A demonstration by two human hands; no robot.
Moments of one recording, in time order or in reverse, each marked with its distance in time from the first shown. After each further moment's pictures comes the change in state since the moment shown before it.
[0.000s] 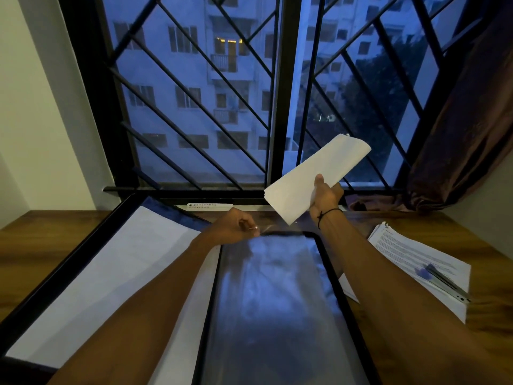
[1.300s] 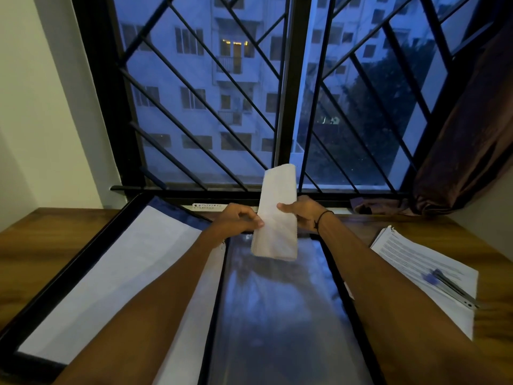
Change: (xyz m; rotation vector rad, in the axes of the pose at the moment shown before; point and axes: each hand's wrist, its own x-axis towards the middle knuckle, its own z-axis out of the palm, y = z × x) left_hand 0.004 0.005 -0.006 -0.386 0.115 -0.093; right_hand -0.022 0.023 0.006 -0.678 -0.595 0.329
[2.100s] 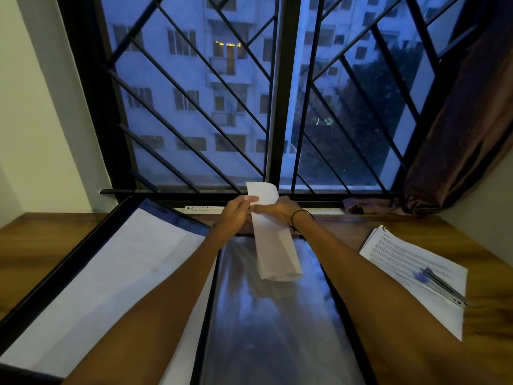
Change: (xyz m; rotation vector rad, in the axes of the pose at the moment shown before) left_hand 0.023 0.009 0.029 -0.069 0.275 0.019; right_hand -0.018 -0.022 0.035 -0.650 0.138 -0.047
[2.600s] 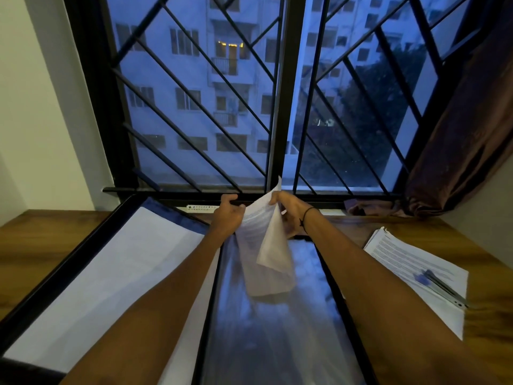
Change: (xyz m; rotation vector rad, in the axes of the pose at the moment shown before) left_hand 0.000 -0.020 -0.019 0.149 0.129 -0.109; right_hand -0.001 0.002 -0.011 0.506 -0.220 0.328
